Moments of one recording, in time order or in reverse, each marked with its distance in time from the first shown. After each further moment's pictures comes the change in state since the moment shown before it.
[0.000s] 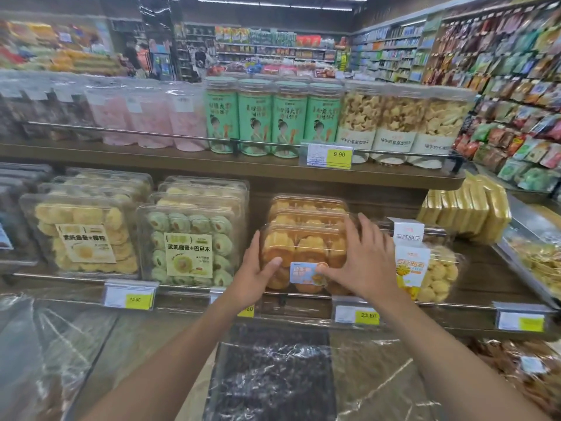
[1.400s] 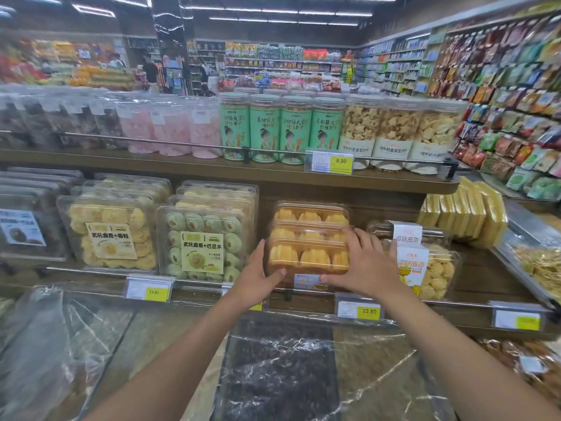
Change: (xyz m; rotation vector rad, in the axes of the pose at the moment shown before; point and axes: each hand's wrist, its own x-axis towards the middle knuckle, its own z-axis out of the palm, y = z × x) left_hand -0.035 0.022 -0.014 0.105 -0.041 -0.081; right_hand -0.015 0.002 -0.018 0.029 -0.157 -0.064
